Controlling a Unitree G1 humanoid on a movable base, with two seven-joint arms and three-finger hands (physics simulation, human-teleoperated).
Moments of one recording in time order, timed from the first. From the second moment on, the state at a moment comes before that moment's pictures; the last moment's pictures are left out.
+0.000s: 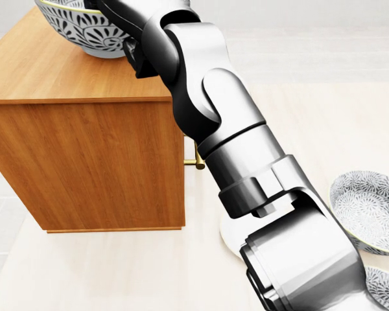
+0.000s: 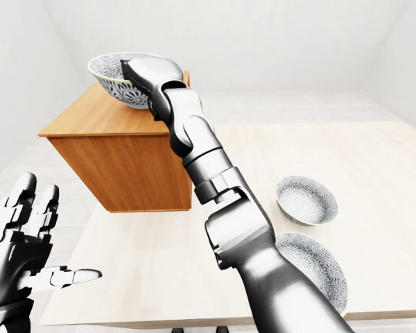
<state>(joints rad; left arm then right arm) 0.36 -0.12 0.44 -0.71 -0.12 0.00 -0.45 -1.38 0.05 0.11 0.76 -1.07 0.09 0.31</state>
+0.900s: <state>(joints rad) 0.35 -0.12 0.44 -0.70 -0.12 -0.01 -0.46 -1.37 0.06 0.11 0.73 -1.10 0.09 0.32</state>
